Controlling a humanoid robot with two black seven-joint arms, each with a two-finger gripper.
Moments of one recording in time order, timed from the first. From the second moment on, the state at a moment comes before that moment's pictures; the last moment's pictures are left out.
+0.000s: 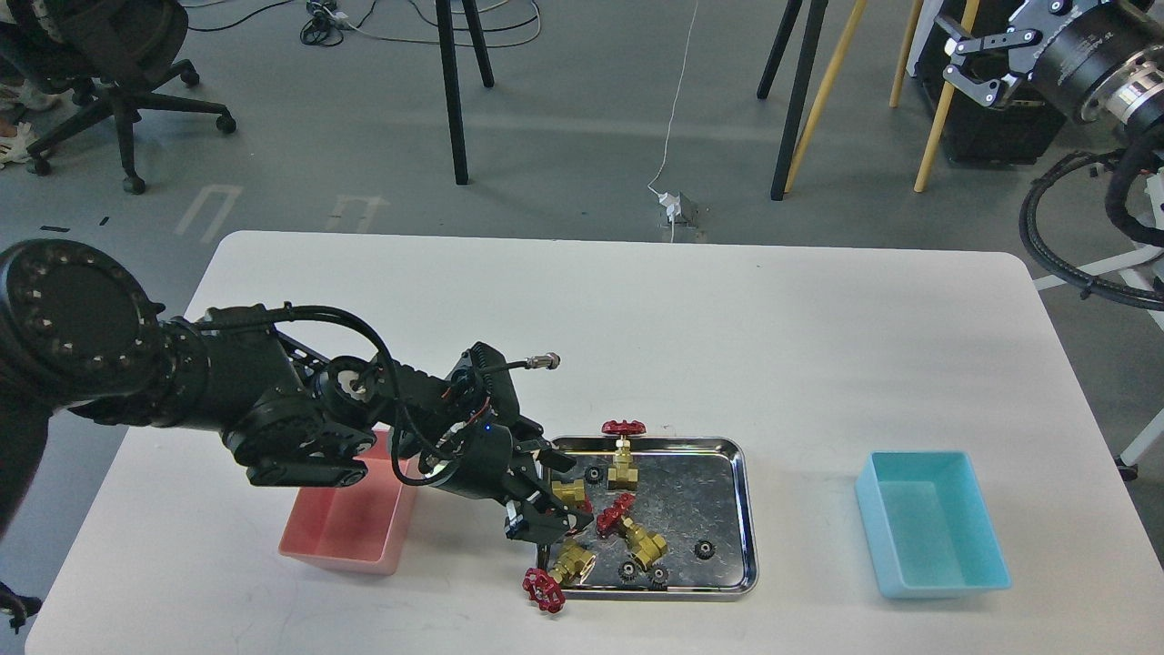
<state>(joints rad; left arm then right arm) -1.34 0.10 0.93 -1.08 1.23 0.26 -0.49 1.08 -0.58 0.61 0.62 0.14 0.49 0.02</state>
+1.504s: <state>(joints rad) -1.52 0.51 0.80 -1.39 1.24 0.27 -0.49 1.06 -0.58 0.62 0.62 0.14 0.49 0.03</state>
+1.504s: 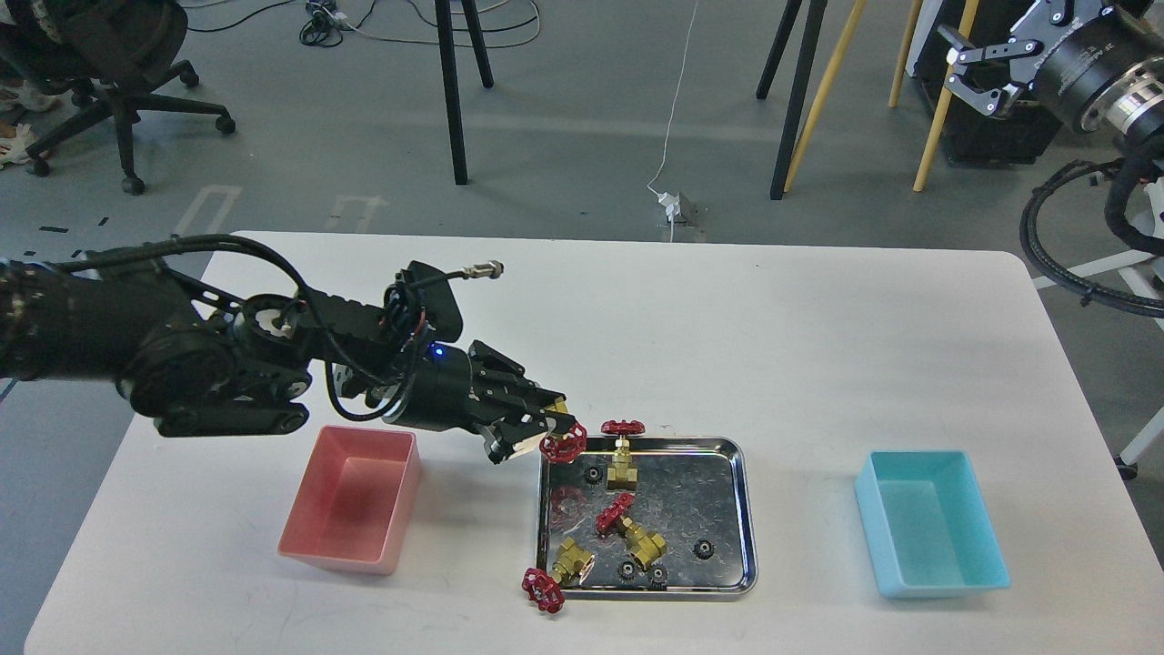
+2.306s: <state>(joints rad) -1.36 0.92 0.79 -1.49 1.41 0.29 -0.49 1.23 -0.55 0.64 0.62 0.13 0.49 0.02</state>
